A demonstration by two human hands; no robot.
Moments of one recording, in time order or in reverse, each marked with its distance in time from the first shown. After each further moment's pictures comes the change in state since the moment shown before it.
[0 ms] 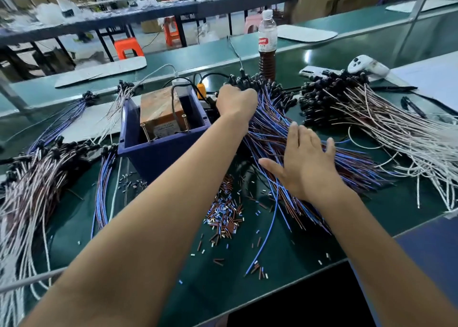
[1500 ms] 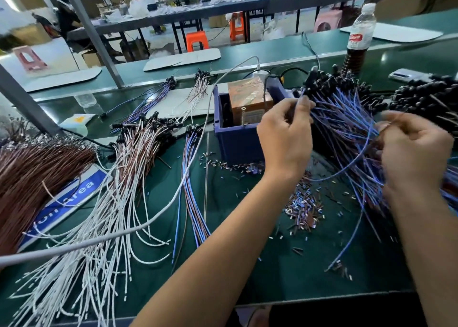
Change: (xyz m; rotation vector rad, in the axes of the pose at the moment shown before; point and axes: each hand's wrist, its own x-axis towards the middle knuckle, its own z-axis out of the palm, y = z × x) left_hand -0.095 -0.051 -0.094 -0.210 0.251 0.403; right_hand 0.005 -0.033 -0.008 1.314 0.652 0.105
